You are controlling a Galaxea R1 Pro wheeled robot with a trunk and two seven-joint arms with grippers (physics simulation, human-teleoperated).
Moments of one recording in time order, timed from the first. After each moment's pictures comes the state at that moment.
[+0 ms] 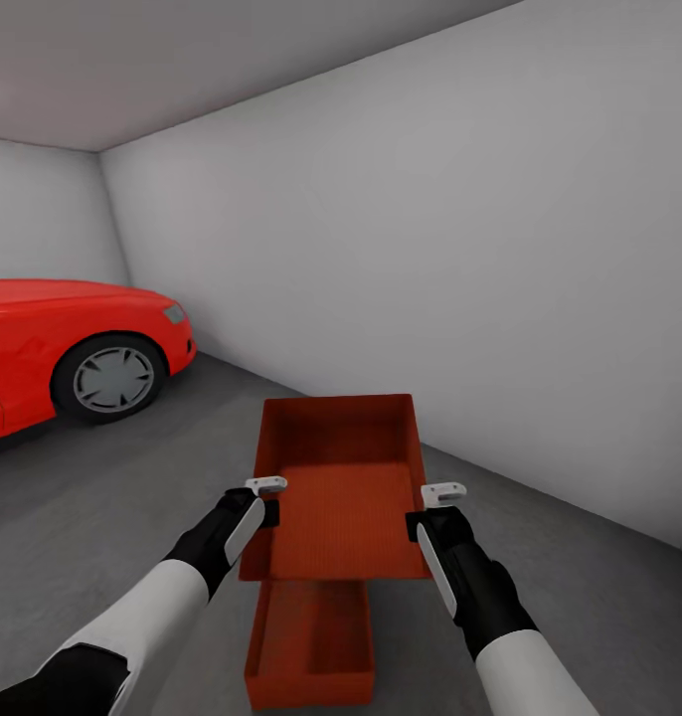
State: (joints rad) left arm -0.82 -0.09 -0.19 -0.56 0.38 0.60 0.37; right arm -0.58 0.15 0.10 -1.02 0.04 0.81 -0.28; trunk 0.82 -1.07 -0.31
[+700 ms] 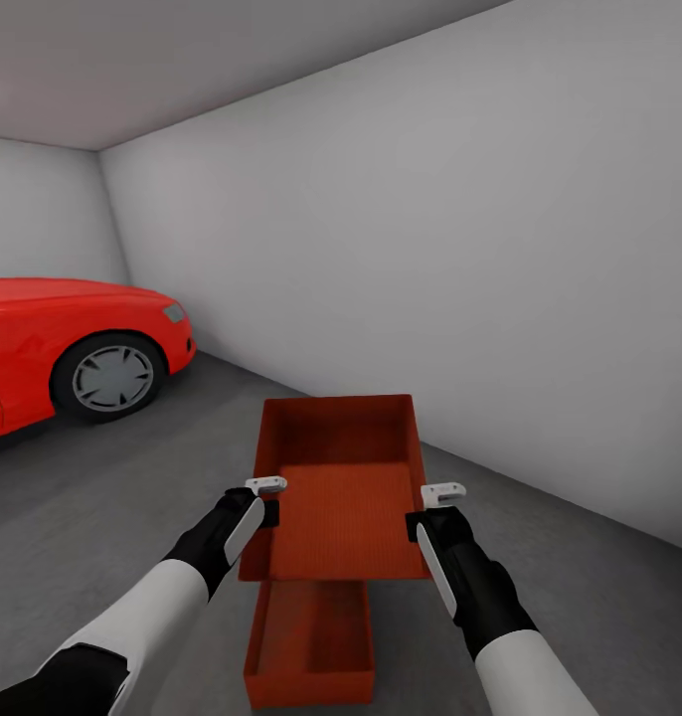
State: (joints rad) left arm -0.82 -0.09 -0.19 -0.56 0.38 0.60 0.37; right arm -0.58 0.15 0.09 -1.01 0.04 0.81 -0.28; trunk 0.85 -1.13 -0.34
